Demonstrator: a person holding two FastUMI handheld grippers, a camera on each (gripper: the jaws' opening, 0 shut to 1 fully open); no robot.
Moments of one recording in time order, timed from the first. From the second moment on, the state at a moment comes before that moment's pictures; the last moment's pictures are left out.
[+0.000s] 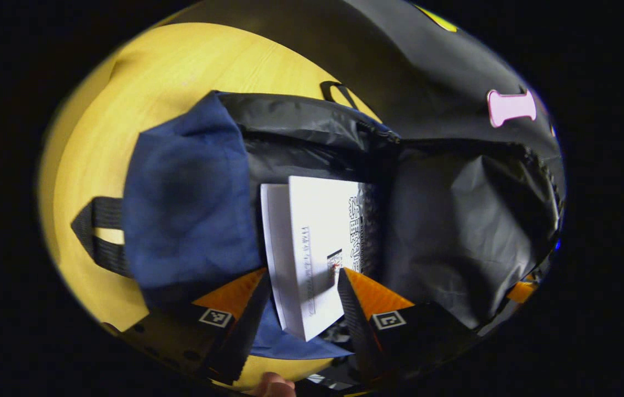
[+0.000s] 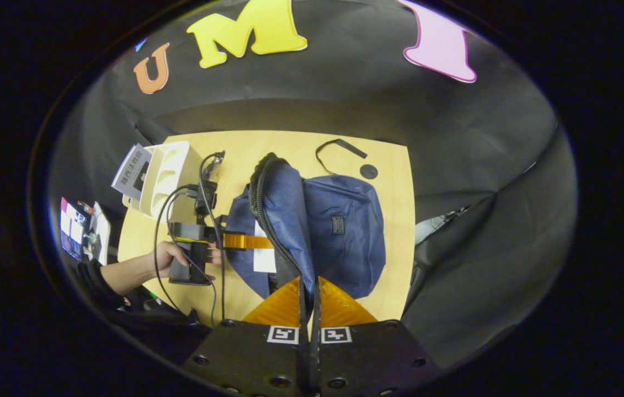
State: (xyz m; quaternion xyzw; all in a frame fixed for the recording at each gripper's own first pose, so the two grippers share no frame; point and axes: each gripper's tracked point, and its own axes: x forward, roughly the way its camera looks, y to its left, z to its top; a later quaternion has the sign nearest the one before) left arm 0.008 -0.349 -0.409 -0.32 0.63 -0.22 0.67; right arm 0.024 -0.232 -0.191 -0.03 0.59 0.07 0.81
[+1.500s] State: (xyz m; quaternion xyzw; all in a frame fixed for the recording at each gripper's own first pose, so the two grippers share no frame) left arm 0.064 0.105 -0.120 0.08 0.49 0.01 0.87; right arm 0.026 -0.183 -0.204 -0.02 0.57 0.09 0.82
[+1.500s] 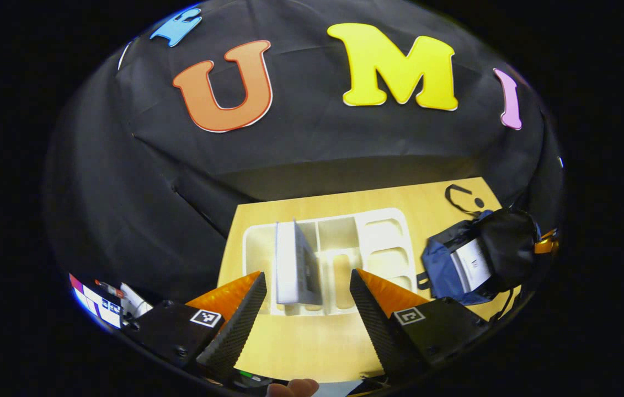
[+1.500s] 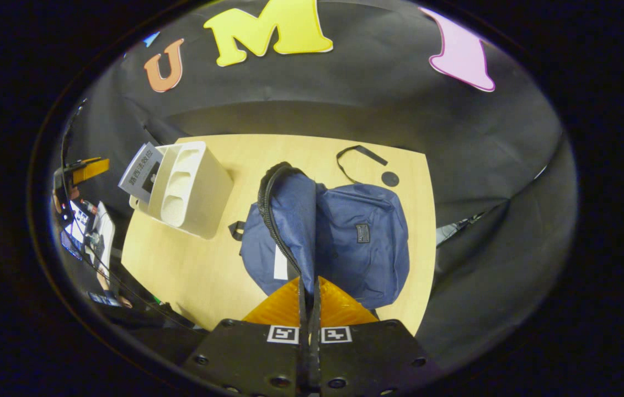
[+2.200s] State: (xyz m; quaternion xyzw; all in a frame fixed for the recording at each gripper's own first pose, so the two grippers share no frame) left arm 0.093 0.134 -0.207 -0.01 0.65 -0.03 0.76; right arm 0.023 -0.183 -0.207 -0.02 0.58 0.06 0.81
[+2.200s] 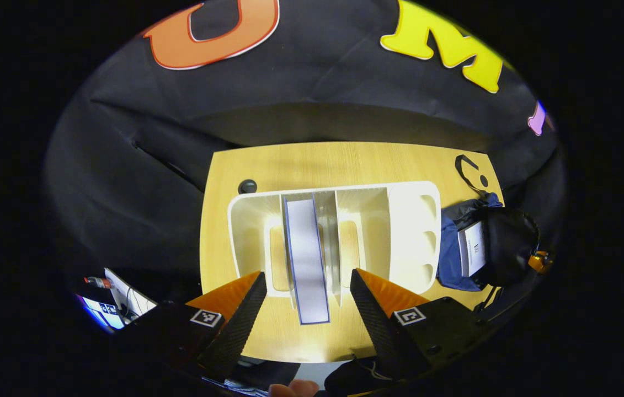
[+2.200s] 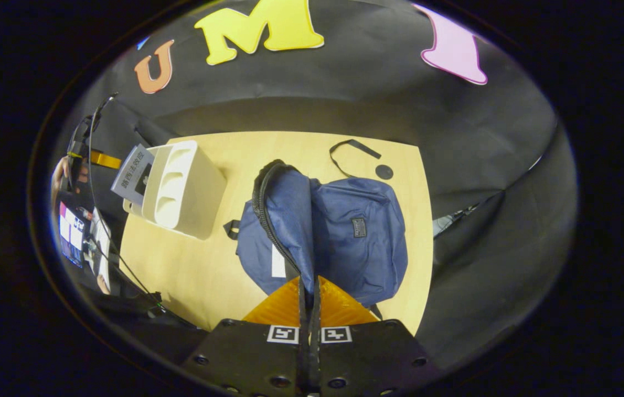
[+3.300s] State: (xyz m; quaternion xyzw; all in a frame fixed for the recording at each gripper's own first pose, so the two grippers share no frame) left arm 0.083 0.135 -0.266 -0.04 0.73 0.01 0.68; right arm 0.029 -0.185 -0.213 -0.01 0.59 0.06 0.80
